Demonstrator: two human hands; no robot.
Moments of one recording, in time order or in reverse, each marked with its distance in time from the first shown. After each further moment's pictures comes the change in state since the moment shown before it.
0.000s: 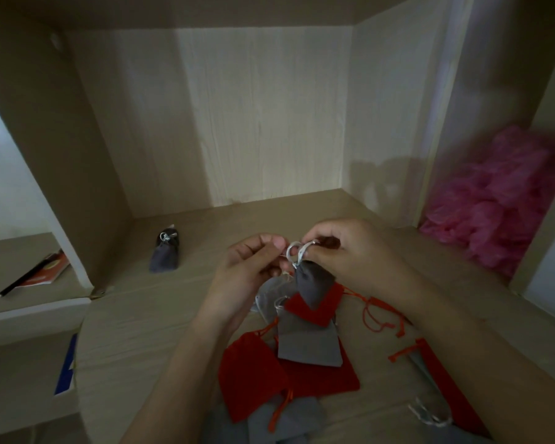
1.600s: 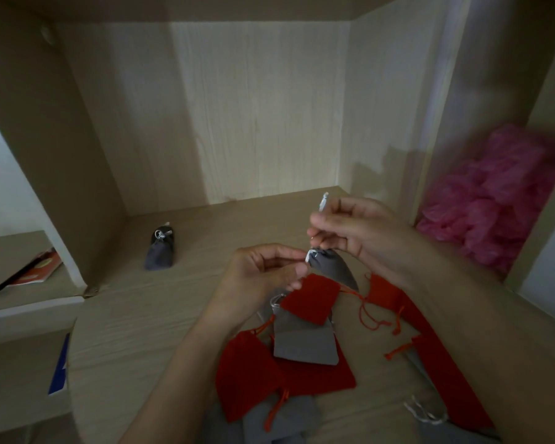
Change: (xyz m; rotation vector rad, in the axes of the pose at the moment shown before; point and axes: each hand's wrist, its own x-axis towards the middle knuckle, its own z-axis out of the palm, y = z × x) left_hand -0.006 0.001 0.009 0.262 -0.109 0.016; right_hand 0.005 0.004 -0.022 0.893 -0.132 0.246
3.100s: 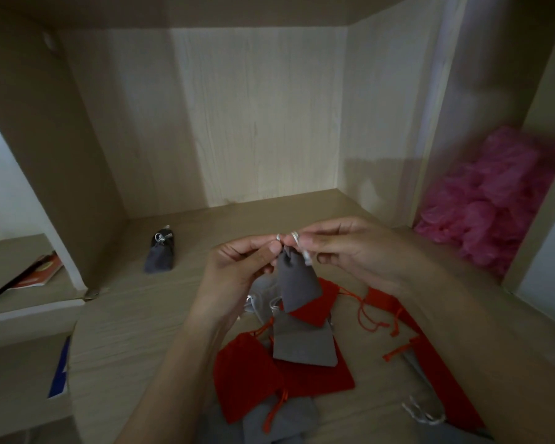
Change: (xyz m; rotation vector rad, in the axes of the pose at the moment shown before) left_hand 0.005 -0.003 -0.012 -0.220 0.179 0.068; right_hand -0.006 0.002 0.009 -0.161 -0.114 0.106
